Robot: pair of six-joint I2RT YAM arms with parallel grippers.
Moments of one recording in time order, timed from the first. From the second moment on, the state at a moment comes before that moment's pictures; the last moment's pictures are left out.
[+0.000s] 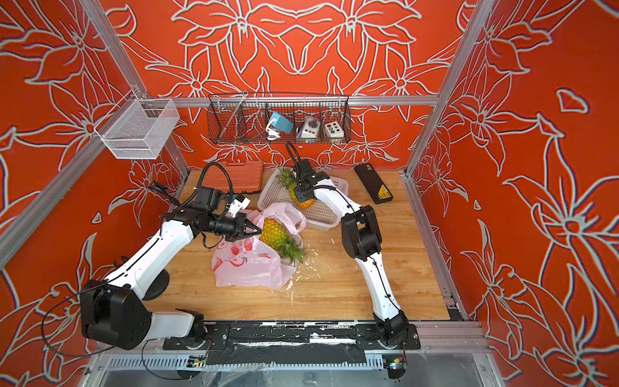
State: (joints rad) left arm -0.15 1.34 1.10 -0.79 0.87 -0.40; right arm 0.54 2.33 2.11 -0.75 0.08 0.00
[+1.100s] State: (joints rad) left arm -0.15 1.36 1.11 -0.78 0.80 -0.44; right arm 0.82 1.15 1.06 -0.62 -0.23 0.19
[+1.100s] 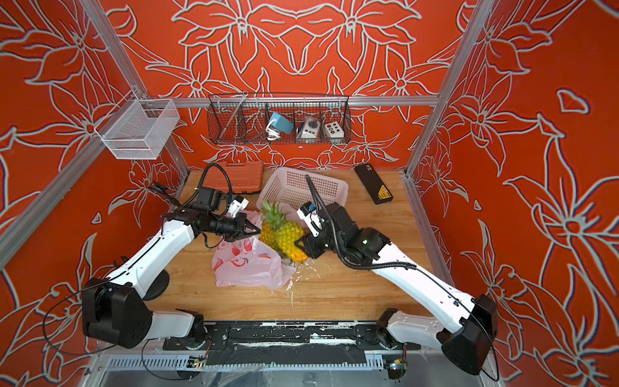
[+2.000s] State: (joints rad) left arm -0.16 1.27 1.20 -0.78 0.83 -0.52; right arm 0.84 1.41 1.14 -0.63 -0.18 0.06
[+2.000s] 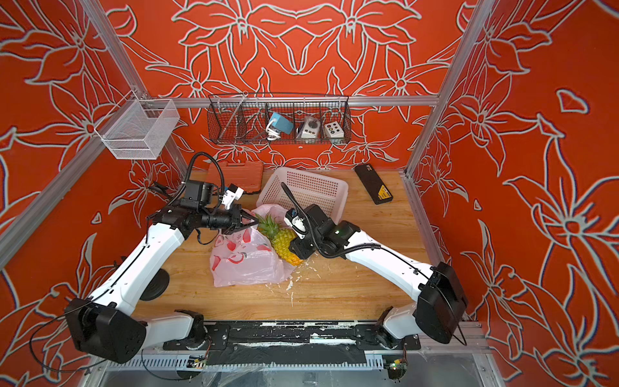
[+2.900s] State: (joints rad) left arm -0.18 1.24 1.13 -0.80 0.77 -0.50; right arm 0.85 1.36 1.21 -0.73 -0.10 0.16
